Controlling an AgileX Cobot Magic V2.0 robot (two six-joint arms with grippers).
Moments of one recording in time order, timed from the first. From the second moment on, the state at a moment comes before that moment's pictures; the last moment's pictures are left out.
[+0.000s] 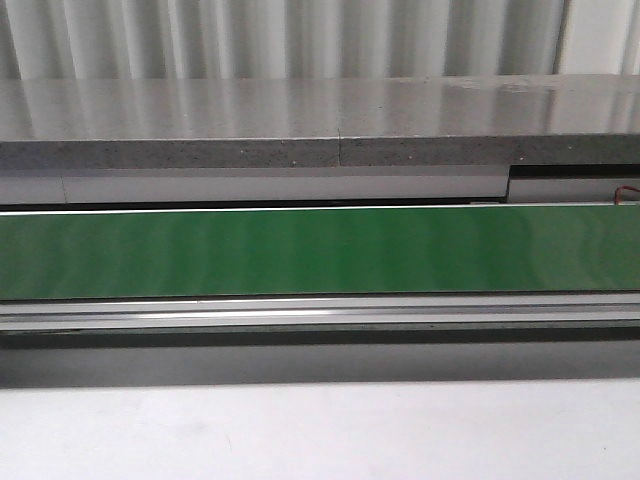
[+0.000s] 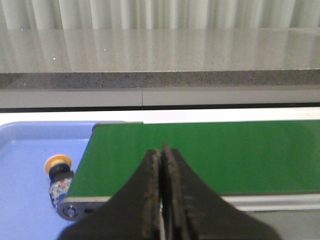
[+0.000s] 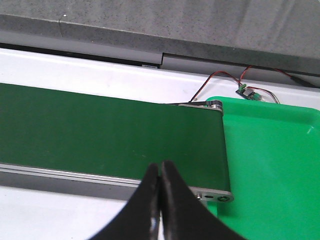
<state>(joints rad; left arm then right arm) -0.06 0.00 0.00 0.07 0.15 -0.07 -0.07 0.42 -0.65 0.07 0.71 -0.15</state>
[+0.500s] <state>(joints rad) -0.06 0.00 0.00 0.11 0.07 -0.11 -0.07 0.42 -0.65 0.07 0.71 -0.15</state>
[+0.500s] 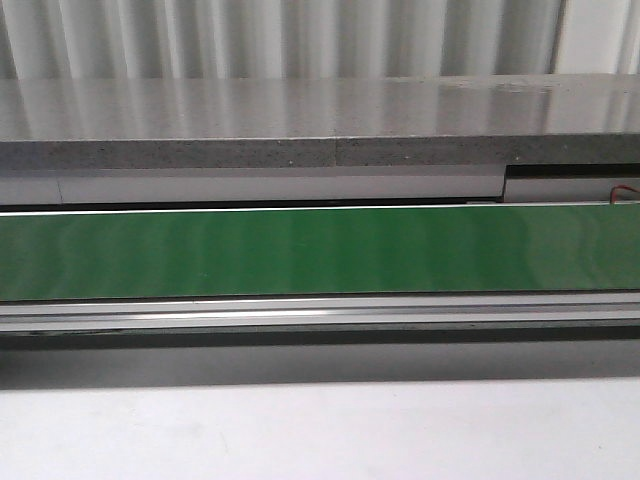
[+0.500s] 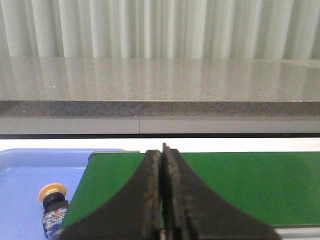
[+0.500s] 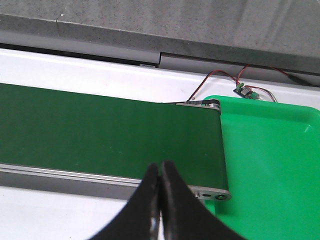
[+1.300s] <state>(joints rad) -0.06 0.00 0.00 0.11 0.07 -0.12 -0.07 0.41 -0.62 0.07 0.68 -0.15</state>
